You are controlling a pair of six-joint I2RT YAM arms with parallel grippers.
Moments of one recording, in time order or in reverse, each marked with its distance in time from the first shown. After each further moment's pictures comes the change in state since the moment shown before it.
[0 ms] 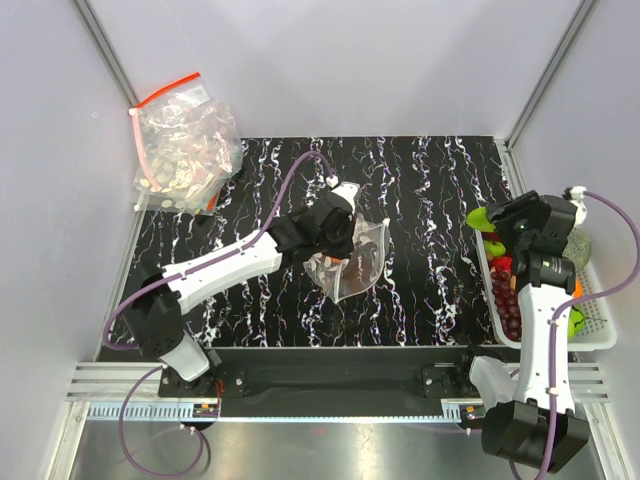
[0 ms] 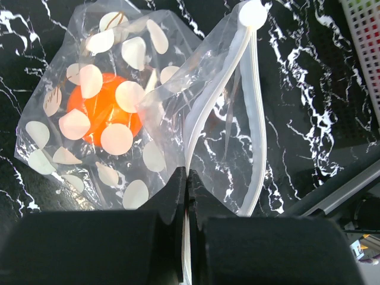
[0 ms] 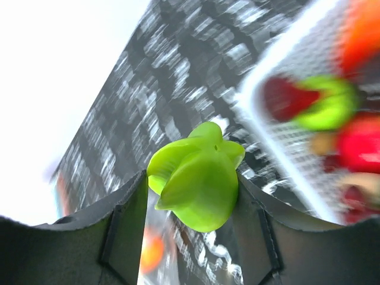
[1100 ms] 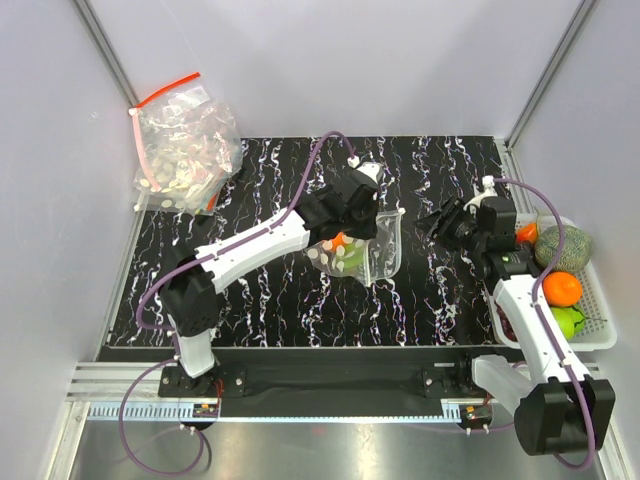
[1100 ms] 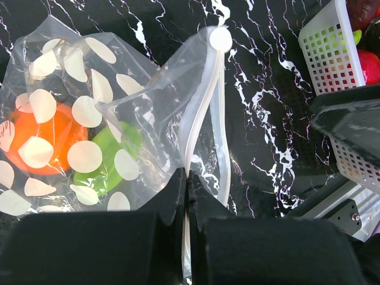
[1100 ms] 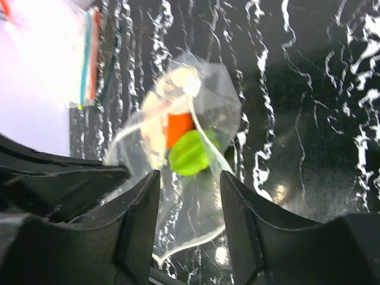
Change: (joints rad) left arm 0.000 0.227 0.332 -0.082 0.028 -0.058; right arm 0.344 0.085 -0.161 0.255 -0.370 -0.101
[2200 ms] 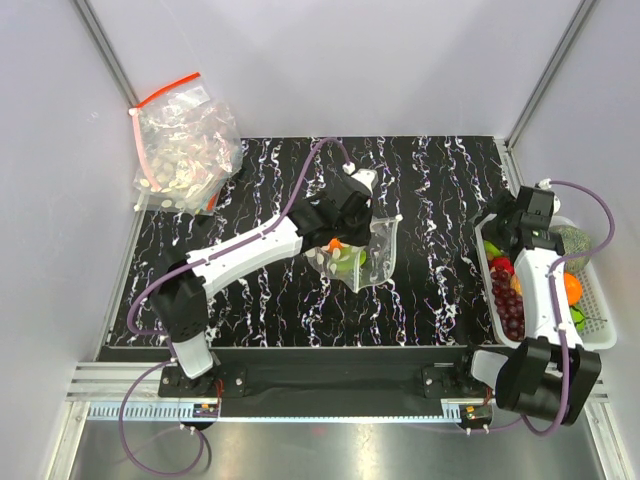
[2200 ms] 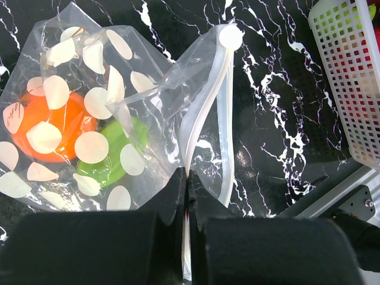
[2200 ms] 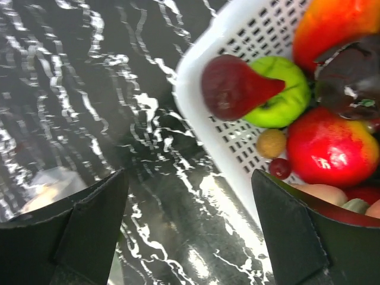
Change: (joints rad) left arm 0.000 -0.065 -0.099 0.023 0.010 0.029; right arm -0.314 0.146 0.154 -0.254 0.342 -0.114
